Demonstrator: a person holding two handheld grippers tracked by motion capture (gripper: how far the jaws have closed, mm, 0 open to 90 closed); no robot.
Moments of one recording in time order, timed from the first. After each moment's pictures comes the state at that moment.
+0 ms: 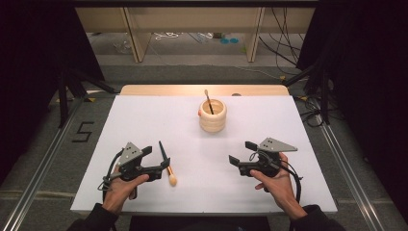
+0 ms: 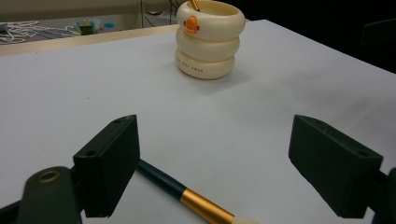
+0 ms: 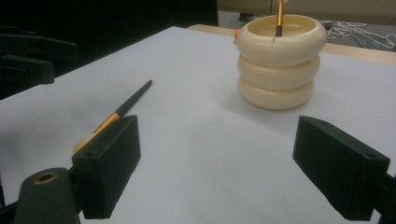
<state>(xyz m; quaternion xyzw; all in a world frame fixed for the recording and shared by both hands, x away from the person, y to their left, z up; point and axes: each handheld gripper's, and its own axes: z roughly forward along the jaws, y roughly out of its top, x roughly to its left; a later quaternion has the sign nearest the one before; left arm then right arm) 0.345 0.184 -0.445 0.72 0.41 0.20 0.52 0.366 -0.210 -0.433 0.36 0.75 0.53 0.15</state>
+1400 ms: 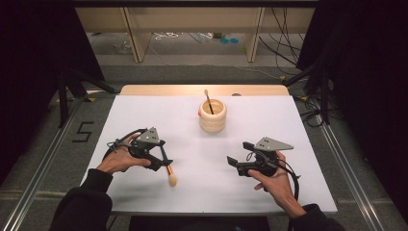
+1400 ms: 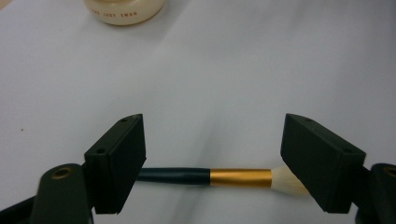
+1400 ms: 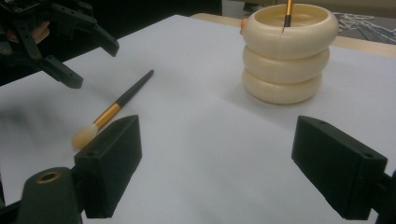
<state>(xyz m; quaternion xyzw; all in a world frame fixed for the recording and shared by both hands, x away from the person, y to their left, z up) 0.422 0.179 -0.431 0.91 0.18 0.10 0.36 0.370 -0.205 -0.435 0.35 0.76 0.52 0.15</state>
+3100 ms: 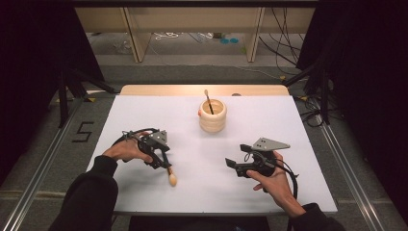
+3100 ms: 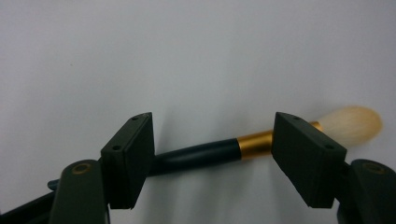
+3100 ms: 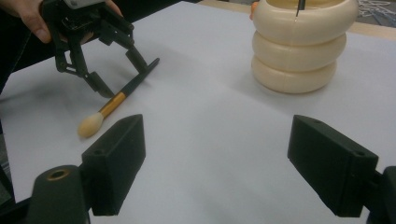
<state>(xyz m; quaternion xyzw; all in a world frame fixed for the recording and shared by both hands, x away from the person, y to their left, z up) 0.461 0.173 -0.469 0.95 0.10 0.03 0.28 0.373 -0.202 -0.439 0.34 0.78 0.51 0.14</state>
